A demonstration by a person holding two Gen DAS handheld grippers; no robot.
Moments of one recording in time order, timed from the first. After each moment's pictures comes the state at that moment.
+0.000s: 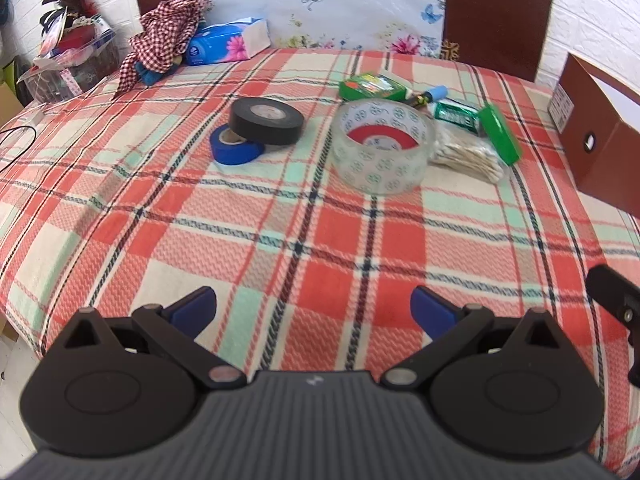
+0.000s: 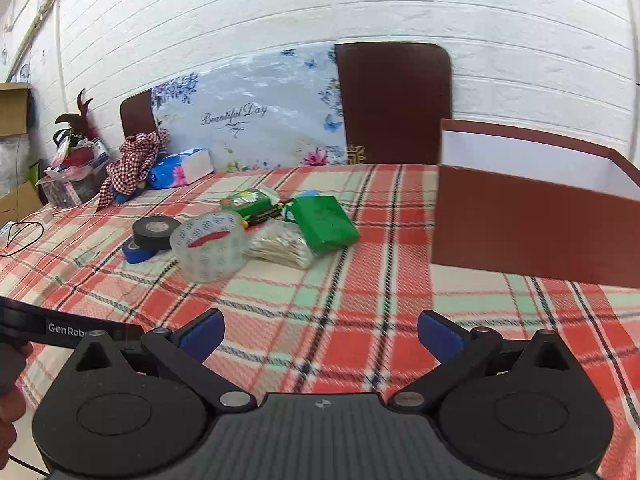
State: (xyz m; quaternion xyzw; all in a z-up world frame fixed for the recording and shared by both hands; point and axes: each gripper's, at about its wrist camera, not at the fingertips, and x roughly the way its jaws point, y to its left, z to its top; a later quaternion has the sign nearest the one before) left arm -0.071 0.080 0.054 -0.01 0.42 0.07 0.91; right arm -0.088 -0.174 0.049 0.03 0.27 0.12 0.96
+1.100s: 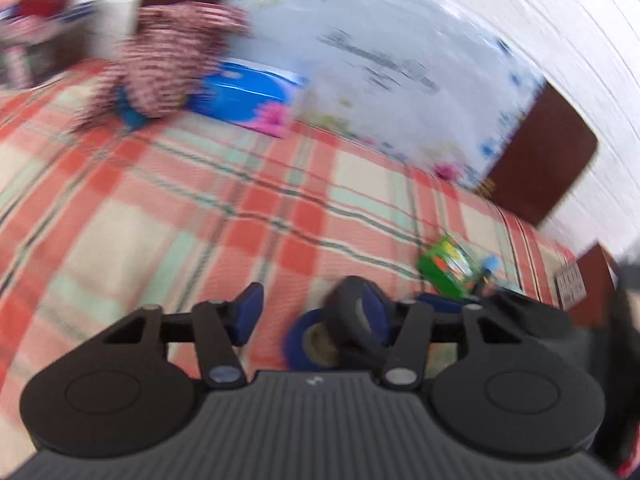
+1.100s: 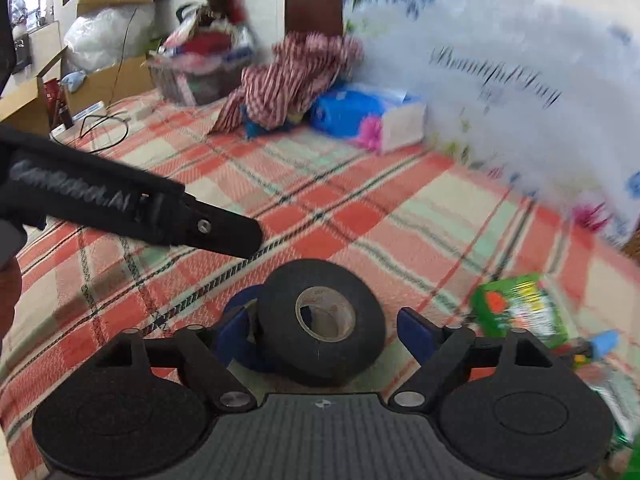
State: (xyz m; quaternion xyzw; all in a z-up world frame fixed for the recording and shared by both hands) left arm 0.098 0.261 0.082 -0.15 0.38 -0.05 0.91; right arm 0.110 0.076 0.039 -0.12 0.35 0.35 0.86
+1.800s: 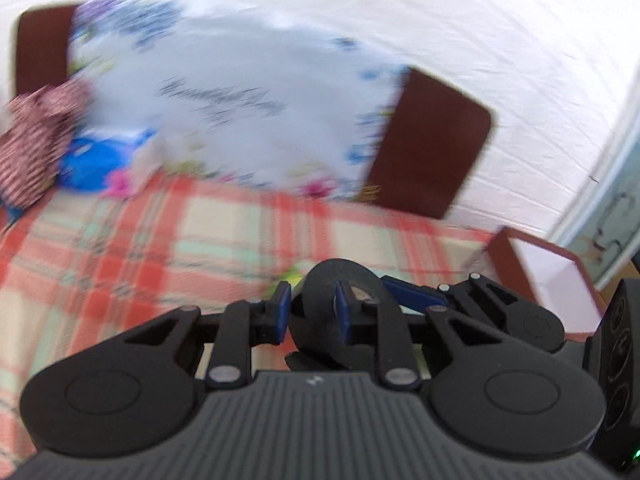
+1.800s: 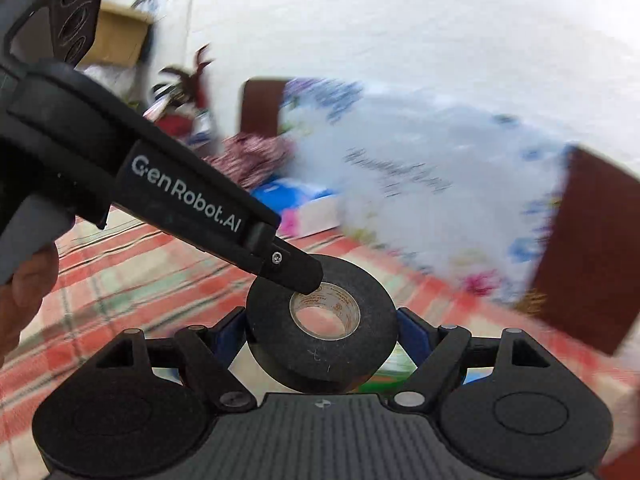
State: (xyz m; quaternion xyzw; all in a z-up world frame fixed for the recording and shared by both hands) left arm 0.103 0.138 0.154 -0.10 0.32 -0.16 0.93; right arm 0.064 -0.030 0.104 -0.13 0.20 0.28 0.93
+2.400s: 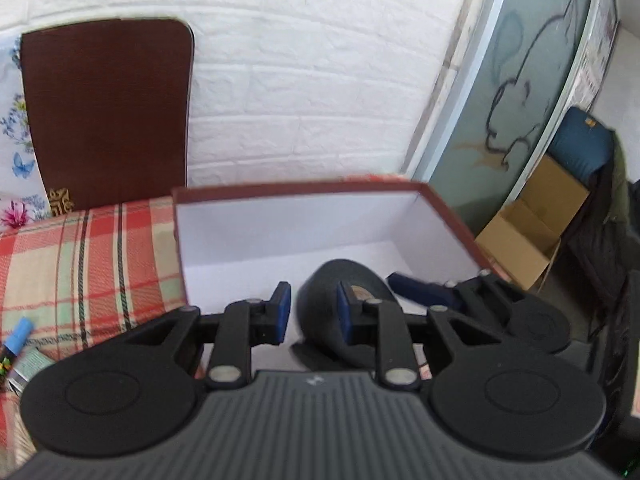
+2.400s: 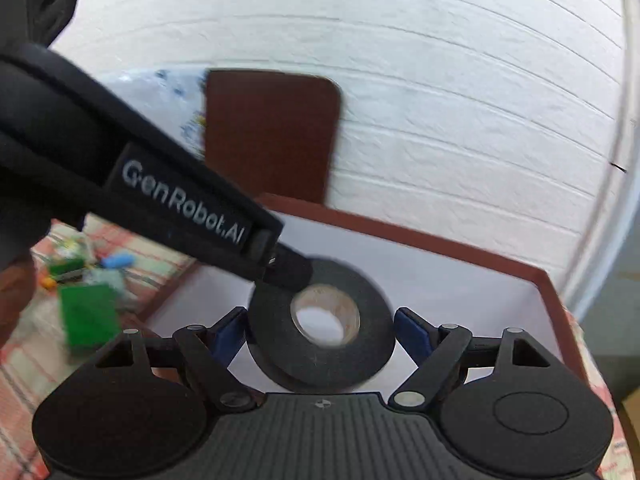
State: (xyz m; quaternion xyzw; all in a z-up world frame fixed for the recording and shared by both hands) left arm 0.118 -0.197 0.143 0.01 0.34 -0.32 0.88; right arm 0.049 -0.321 0.092 -0.08 0.23 0.03 0.97
